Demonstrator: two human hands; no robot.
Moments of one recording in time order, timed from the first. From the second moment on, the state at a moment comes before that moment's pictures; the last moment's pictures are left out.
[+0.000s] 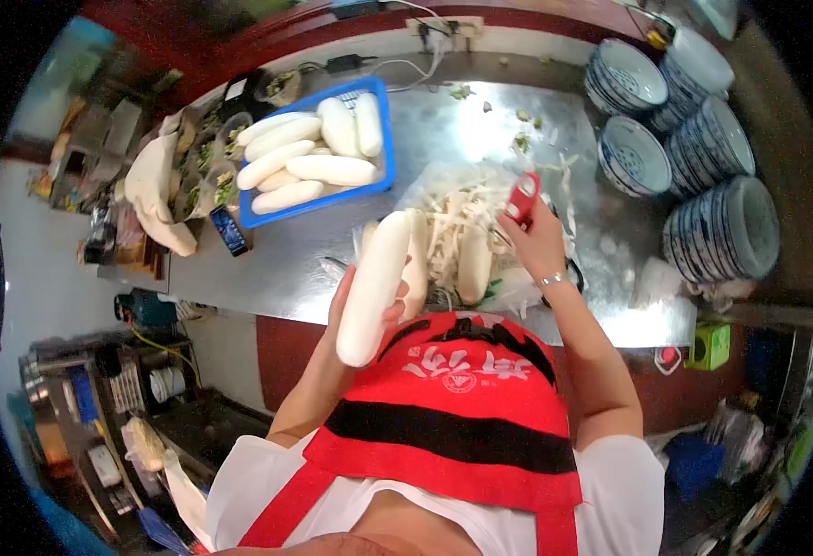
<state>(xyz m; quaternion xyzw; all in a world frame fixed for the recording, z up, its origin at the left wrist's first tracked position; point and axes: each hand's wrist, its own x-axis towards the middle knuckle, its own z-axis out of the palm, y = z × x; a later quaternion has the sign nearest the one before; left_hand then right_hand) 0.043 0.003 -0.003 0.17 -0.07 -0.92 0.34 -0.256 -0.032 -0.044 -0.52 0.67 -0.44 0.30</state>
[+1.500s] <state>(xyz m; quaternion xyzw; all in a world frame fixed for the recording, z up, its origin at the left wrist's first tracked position) 0.046 -0.292 -0.061 0.71 -0.68 -0.12 0.13 -0.258 0.015 -0.074 -0.45 0.67 -0.42 0.41</state>
